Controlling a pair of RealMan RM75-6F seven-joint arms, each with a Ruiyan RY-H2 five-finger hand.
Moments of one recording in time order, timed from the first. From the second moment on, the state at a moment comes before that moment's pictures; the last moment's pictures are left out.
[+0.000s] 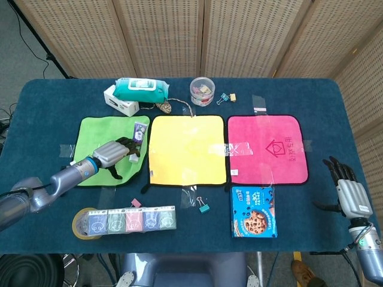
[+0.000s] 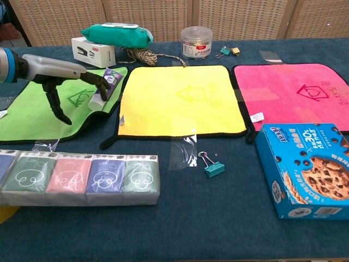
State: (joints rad) left arm -1.04 -1.40 0.22 -1.00 1.65 0.67 -0.70; right arm 0.22 -1.16 0.10 -1.45 -1.37 1.23 0.25
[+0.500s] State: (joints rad) left arm -1.00 -1.38 0.23 -0.98 1.65 0.70 -0.74; right arm 0.22 -1.16 0.10 -1.46 -1.38 1.23 0.25
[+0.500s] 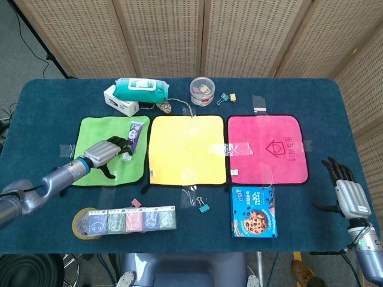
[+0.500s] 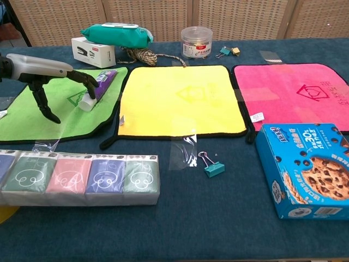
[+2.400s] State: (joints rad) left arm -0.41 -1.07 0.13 -1.35 1.42 1.30 -0.46; right arm 0.20 -1.14 0.07 -1.53 -1.49 1.33 0.25
